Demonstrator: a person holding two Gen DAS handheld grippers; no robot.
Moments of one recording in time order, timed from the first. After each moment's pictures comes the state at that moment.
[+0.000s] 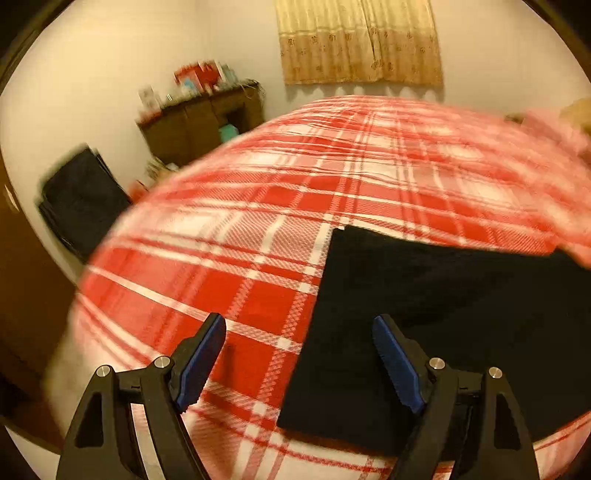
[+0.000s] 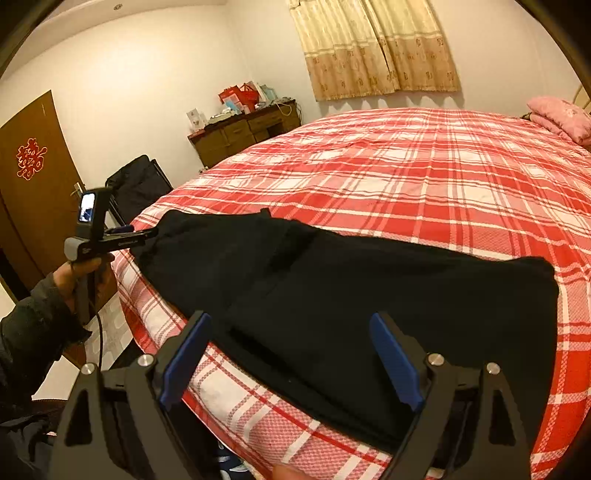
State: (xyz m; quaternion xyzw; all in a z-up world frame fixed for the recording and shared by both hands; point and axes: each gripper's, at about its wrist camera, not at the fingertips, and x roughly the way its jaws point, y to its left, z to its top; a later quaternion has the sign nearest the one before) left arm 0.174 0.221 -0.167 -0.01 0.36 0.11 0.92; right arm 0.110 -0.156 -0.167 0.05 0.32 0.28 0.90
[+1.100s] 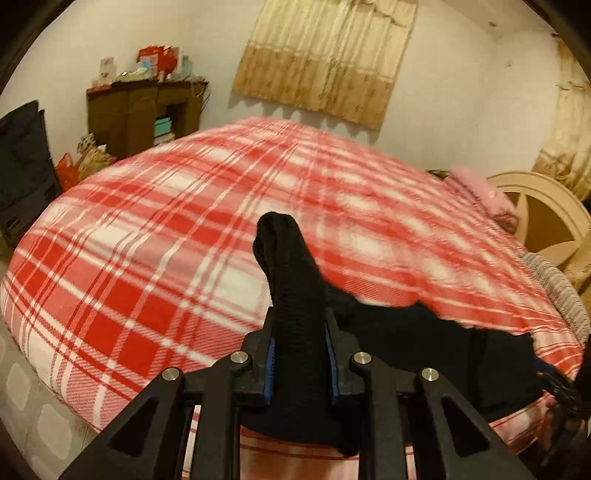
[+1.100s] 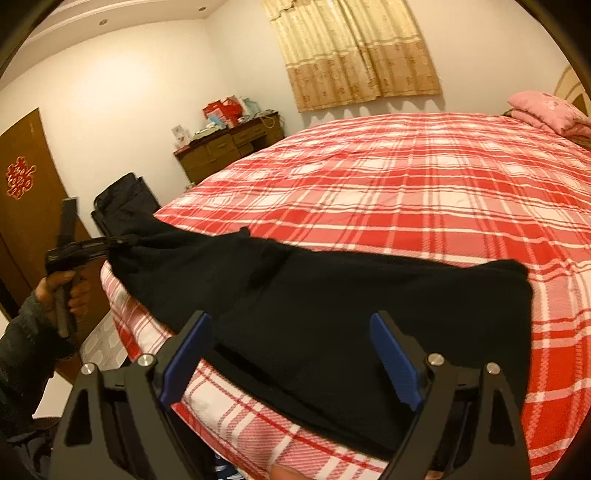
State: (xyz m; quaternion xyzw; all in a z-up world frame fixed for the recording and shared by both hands) left arm 0.144 0.174 -0.104 -0.13 0.33 -0.05 0.94; right arm 0.110 -0.181 -0.157 0.08 0.31 0.25 0.92
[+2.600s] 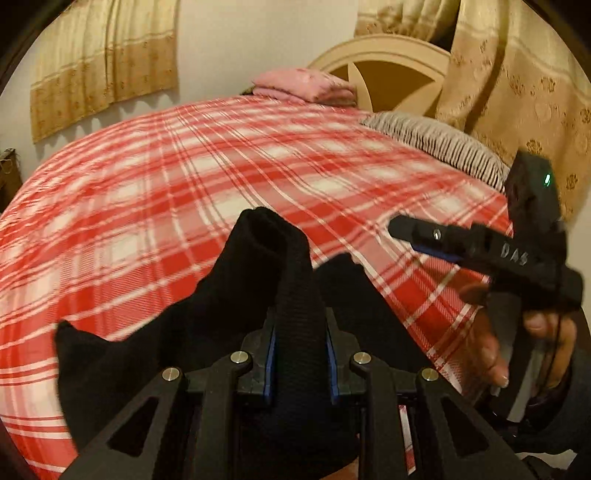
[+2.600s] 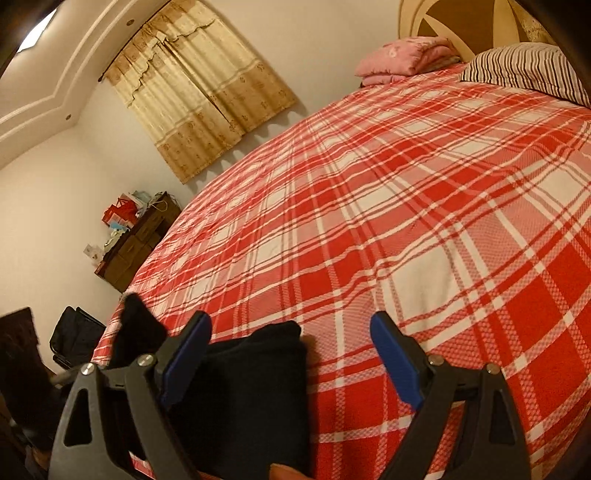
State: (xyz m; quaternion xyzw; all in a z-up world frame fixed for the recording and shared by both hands) left arm 0.161 -0.191 -0.112 0.08 0.38 -0.33 0.86; right arm 0.125 -0.355 -0.145 0.28 0.29 0.06 0.91
